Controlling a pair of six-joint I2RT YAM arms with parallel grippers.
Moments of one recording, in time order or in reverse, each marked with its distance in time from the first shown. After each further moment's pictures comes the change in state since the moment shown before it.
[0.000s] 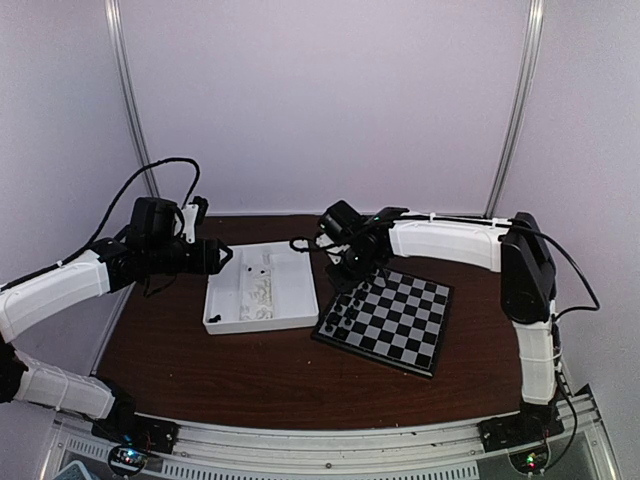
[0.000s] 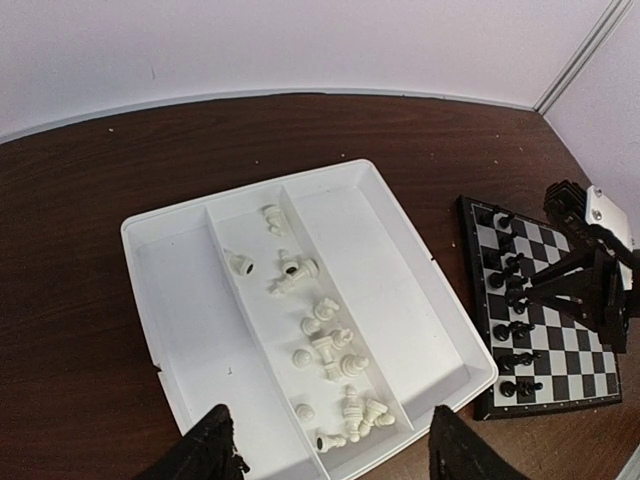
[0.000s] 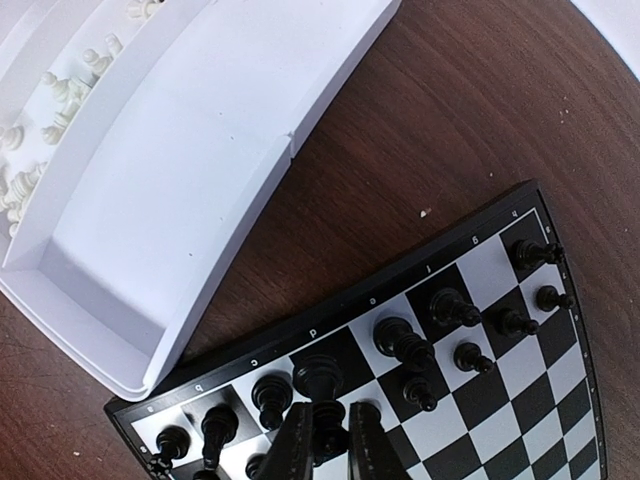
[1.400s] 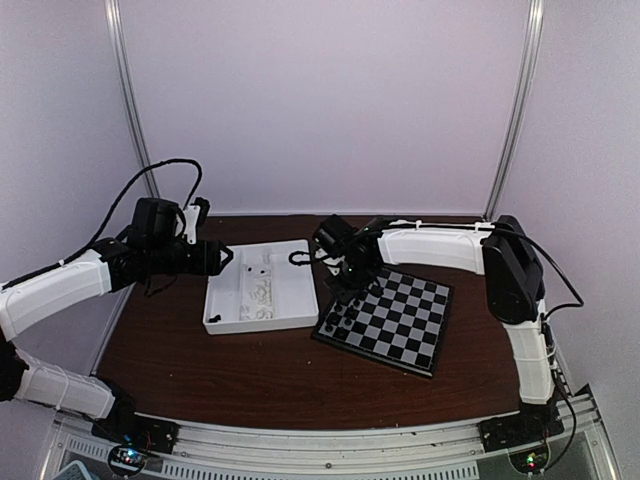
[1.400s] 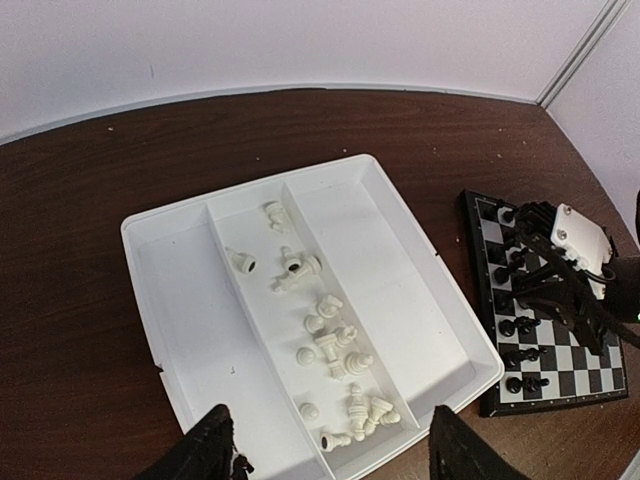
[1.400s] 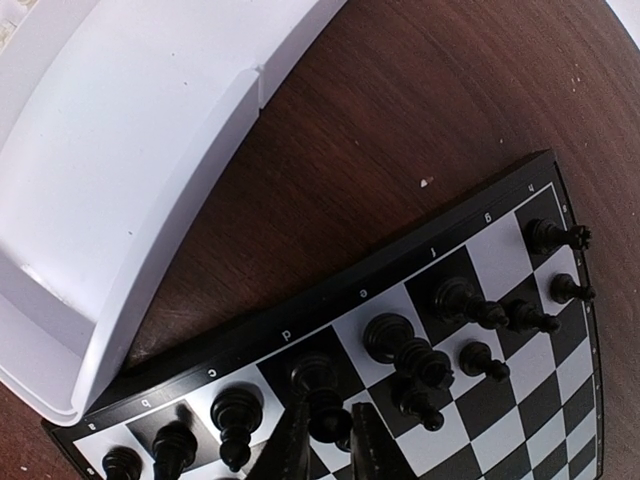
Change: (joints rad) left arm 0.000 0.011 0.000 -0.001 -0.002 0.017; right arm 0.015 0.080 0.015 -0.027 0.073 -0.019
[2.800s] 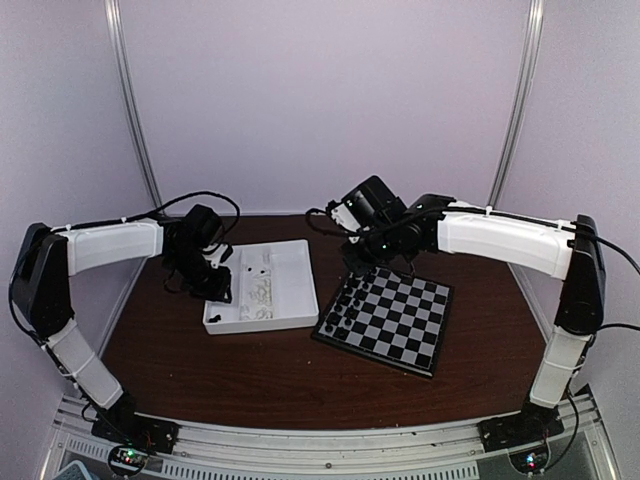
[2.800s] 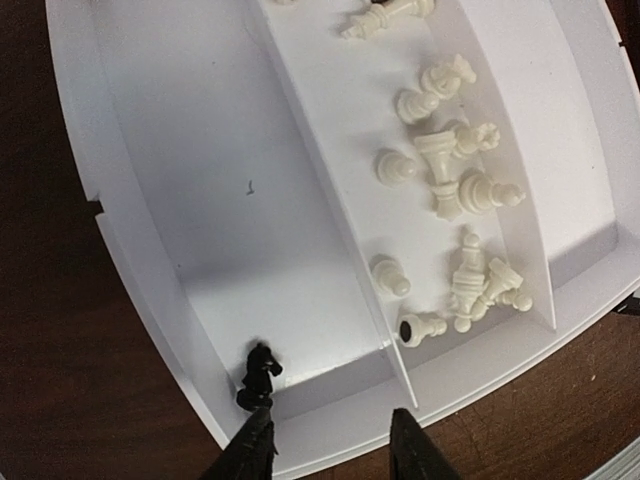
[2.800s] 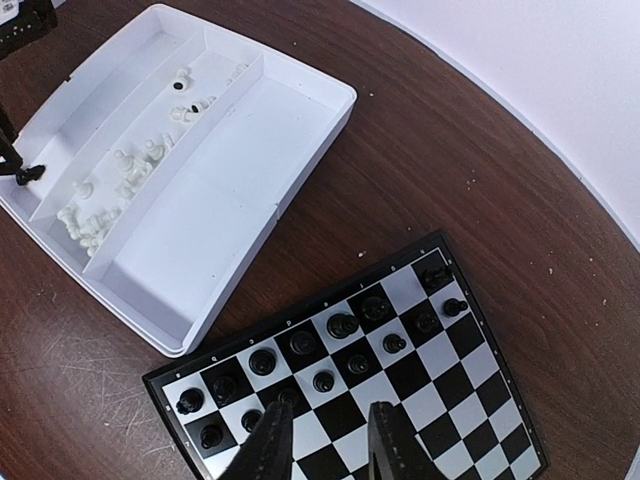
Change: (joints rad) left arm 0.018 0.439 0.278 -0.490 0.033 0.011; right arm 0.026 -0.375 -0.193 0.134 0.015 -0.024
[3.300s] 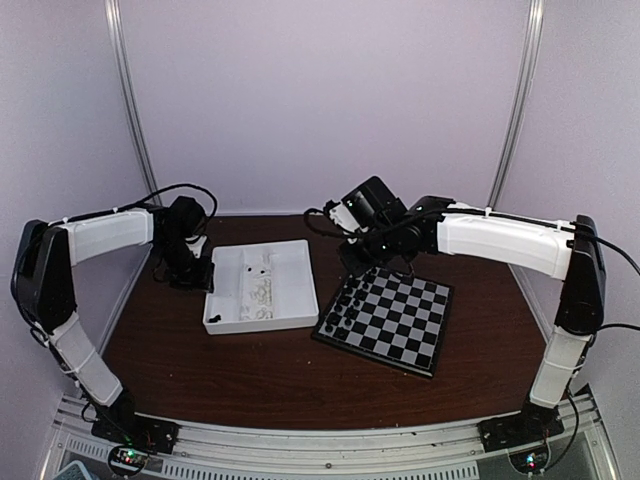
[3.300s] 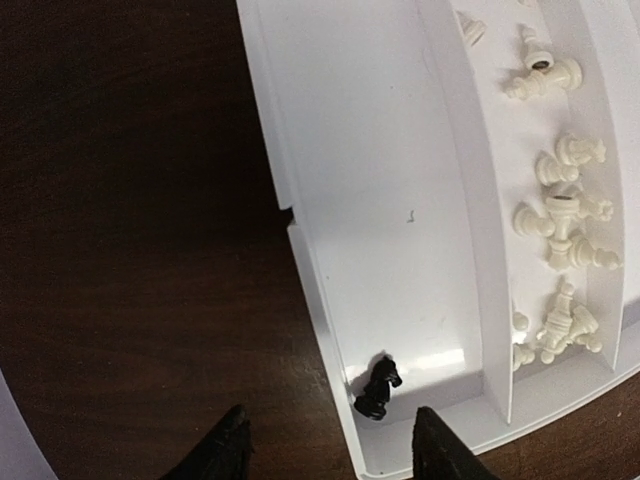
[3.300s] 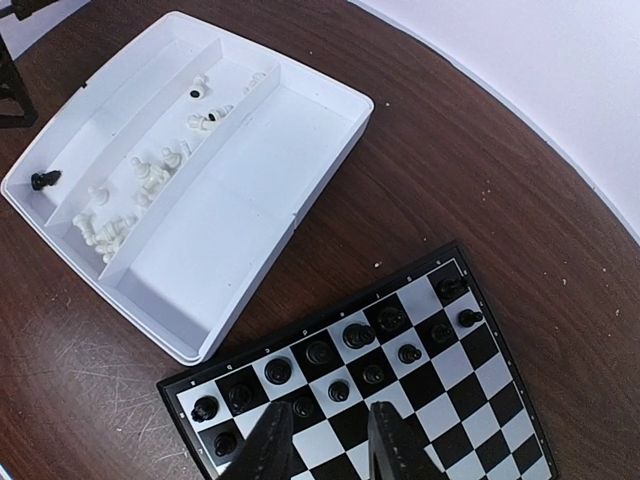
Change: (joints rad) left arm 0.127 0.008 0.058 -0.096 -0.077 0.010; right arm 0.000 -0.002 -0.016 0.042 -0.032 -0.002
